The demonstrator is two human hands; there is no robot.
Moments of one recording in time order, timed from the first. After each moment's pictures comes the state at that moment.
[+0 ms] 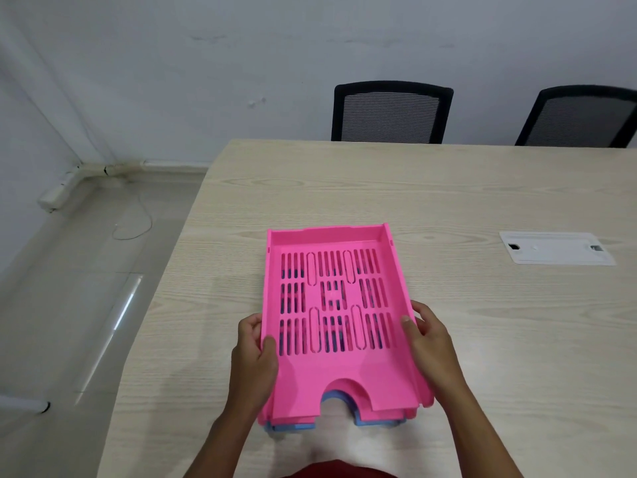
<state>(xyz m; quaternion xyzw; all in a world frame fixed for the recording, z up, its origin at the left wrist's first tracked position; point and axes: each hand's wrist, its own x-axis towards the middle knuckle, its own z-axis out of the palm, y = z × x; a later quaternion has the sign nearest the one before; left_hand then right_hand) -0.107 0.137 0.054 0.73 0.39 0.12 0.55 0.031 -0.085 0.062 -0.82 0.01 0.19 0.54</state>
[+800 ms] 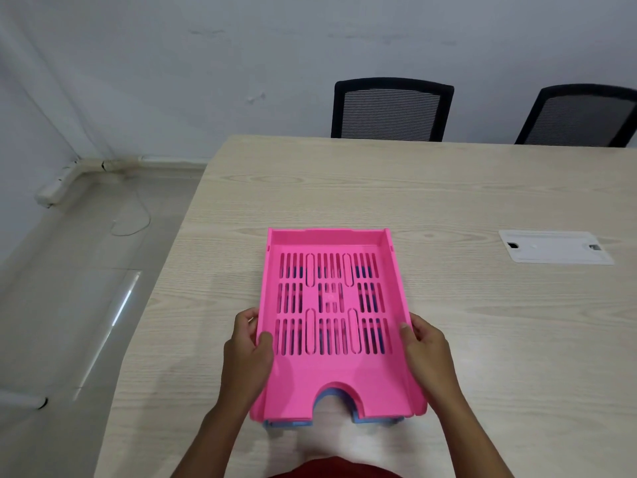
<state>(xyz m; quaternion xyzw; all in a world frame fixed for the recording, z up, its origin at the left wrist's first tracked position) -0.109 0.150 0.050 0.74 0.40 0.11 0.53 0.018 -0.082 0.057 -0.84 0.01 0.17 0.51</state>
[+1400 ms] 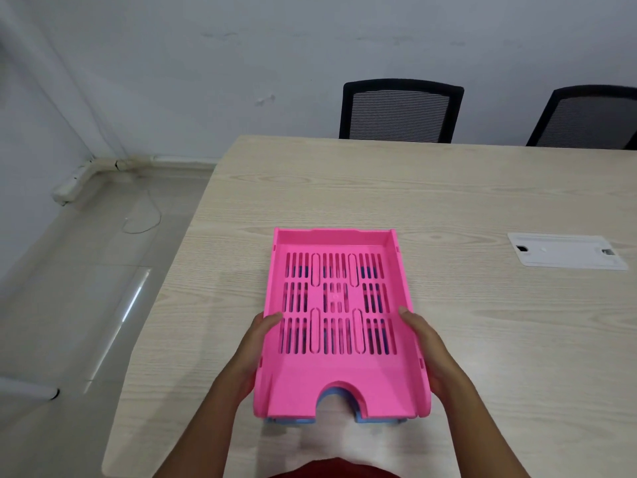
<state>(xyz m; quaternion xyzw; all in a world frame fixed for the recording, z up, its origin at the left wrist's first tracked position) -0.094 0.177 0.016 0.52 0.40 -0.02 0.75 0.051 -0.091 0.026 -0.66 0.10 0.36 0.65</state>
